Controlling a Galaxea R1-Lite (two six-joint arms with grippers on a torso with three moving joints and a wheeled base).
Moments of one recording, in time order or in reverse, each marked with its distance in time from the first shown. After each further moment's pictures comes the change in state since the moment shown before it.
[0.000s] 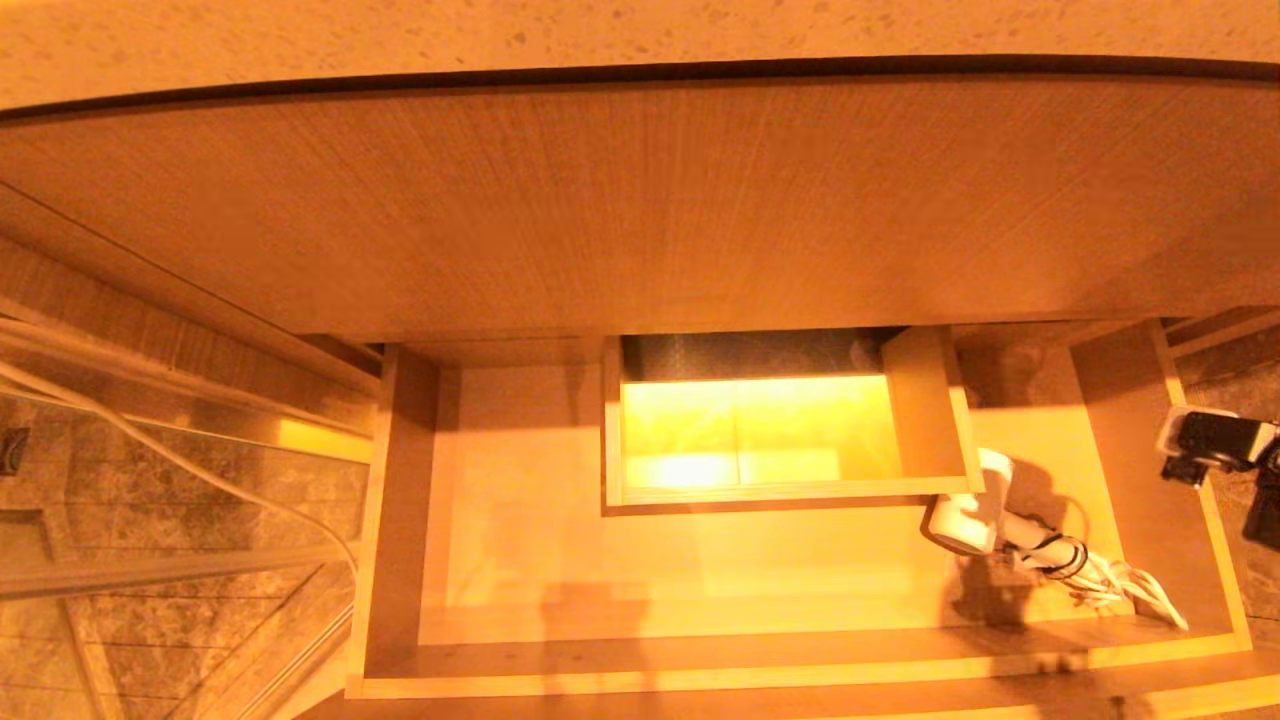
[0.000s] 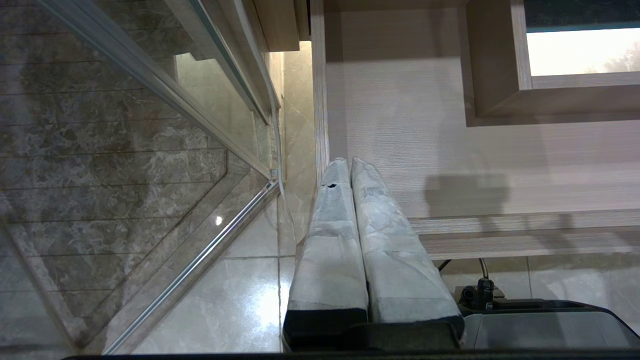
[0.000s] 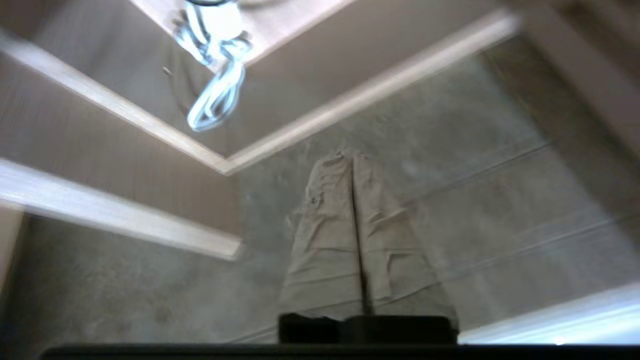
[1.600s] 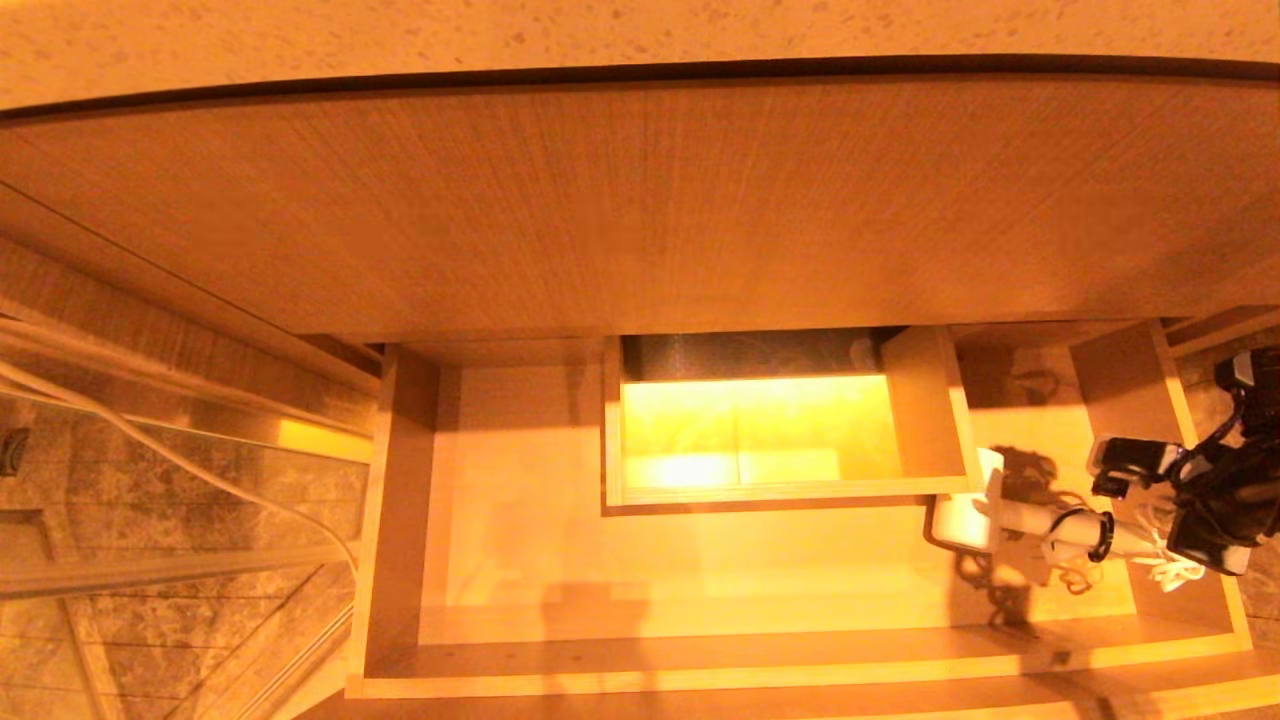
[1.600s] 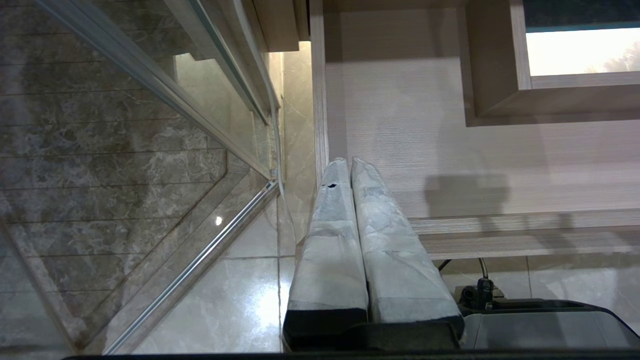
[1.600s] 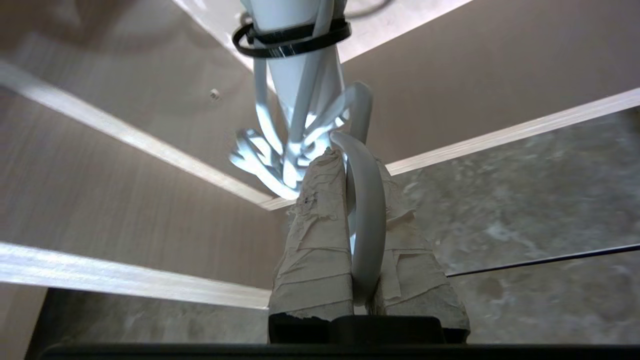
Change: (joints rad) left arm 0.000 0.000 0.000 0.000 0.000 0.000; right arm 0.014 0.320 -0.108 -0.008 -0.020 0.045
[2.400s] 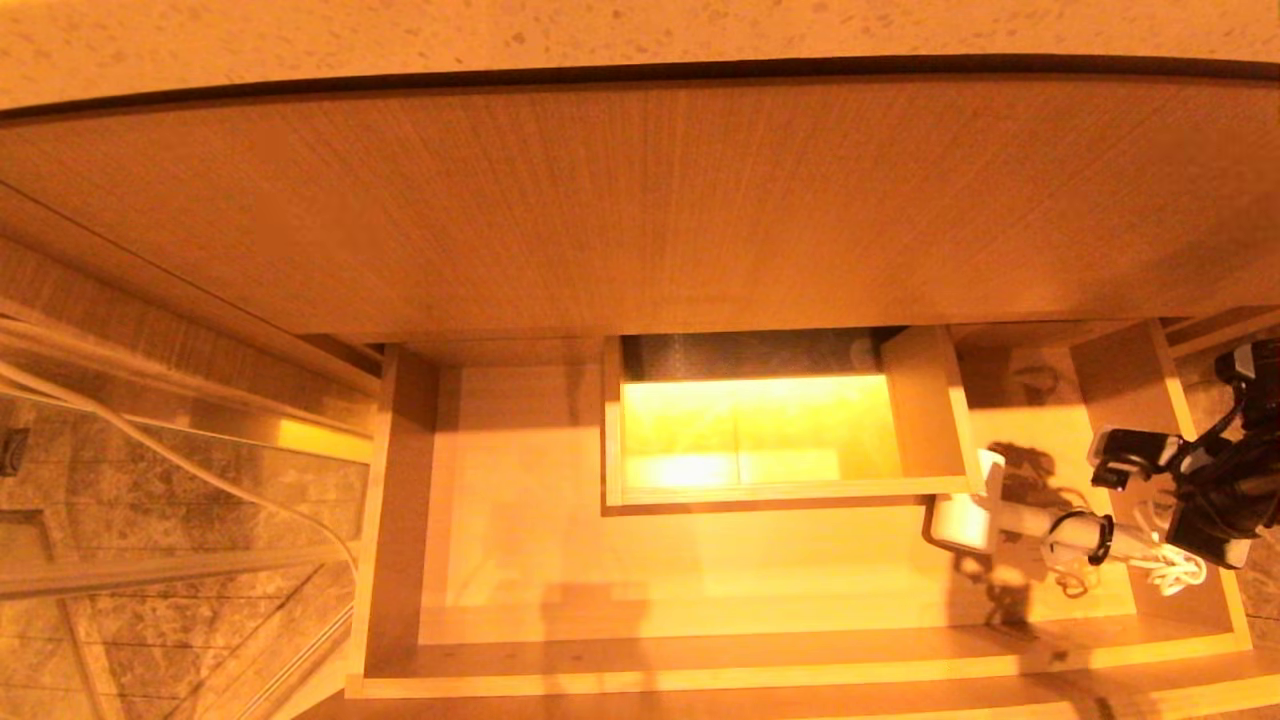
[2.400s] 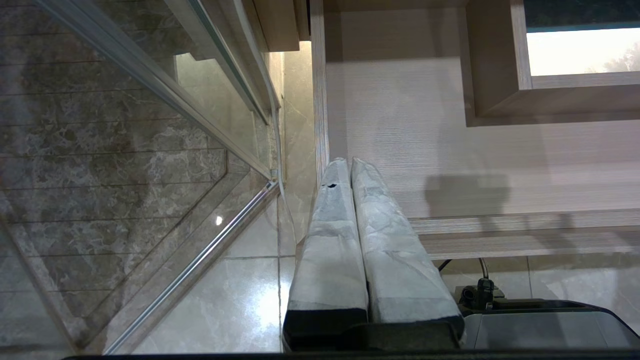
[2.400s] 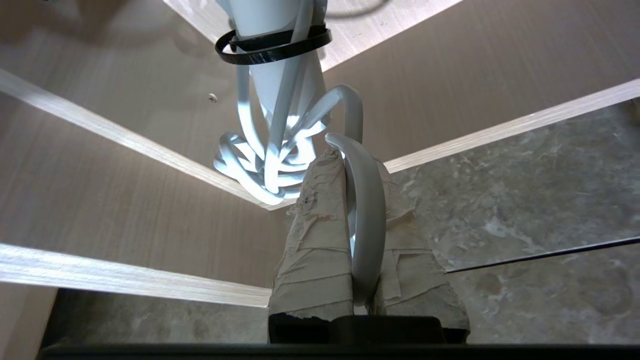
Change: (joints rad) left arm 0.000 0.000 0.000 0.000 0.000 0.000; right arm 0.007 -0.005 -0.026 0.019 0.002 0.027
